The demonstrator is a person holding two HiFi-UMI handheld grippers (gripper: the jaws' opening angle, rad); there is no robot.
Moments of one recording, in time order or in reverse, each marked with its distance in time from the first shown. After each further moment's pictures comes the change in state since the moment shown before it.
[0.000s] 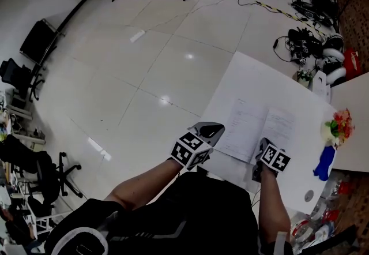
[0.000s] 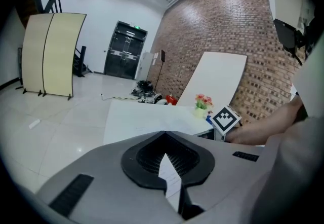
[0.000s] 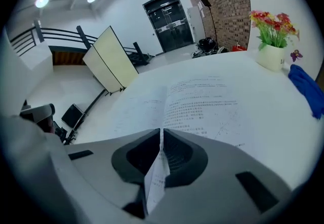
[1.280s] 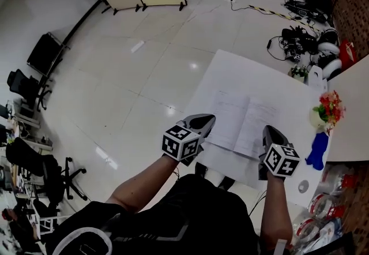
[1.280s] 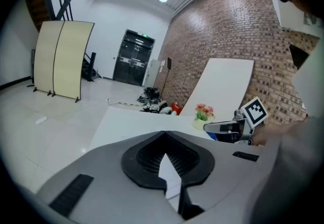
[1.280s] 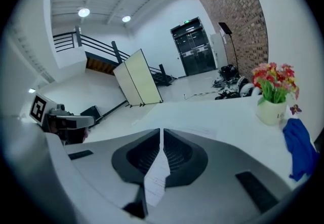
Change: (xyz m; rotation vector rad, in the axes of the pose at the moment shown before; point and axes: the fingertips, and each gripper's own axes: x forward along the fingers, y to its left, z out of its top) left arm 0.012 -0.072 0.035 -0.054 -0.089 0.095; right arm -0.136 -0.011 0.073 -0.226 -0.268 0.205
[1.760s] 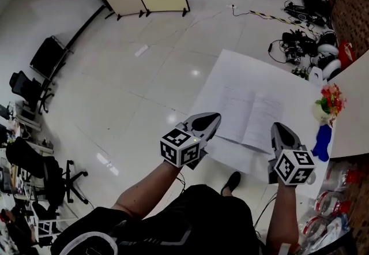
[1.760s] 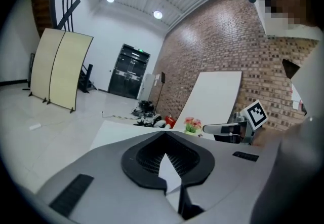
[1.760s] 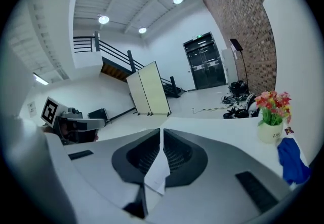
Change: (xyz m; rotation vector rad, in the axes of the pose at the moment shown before) left arm -0.071 -0.044 0.024 0.022 -0.170 -0.041; right arm -0.079 0.063 0.028 -0.103 -0.143 0.076
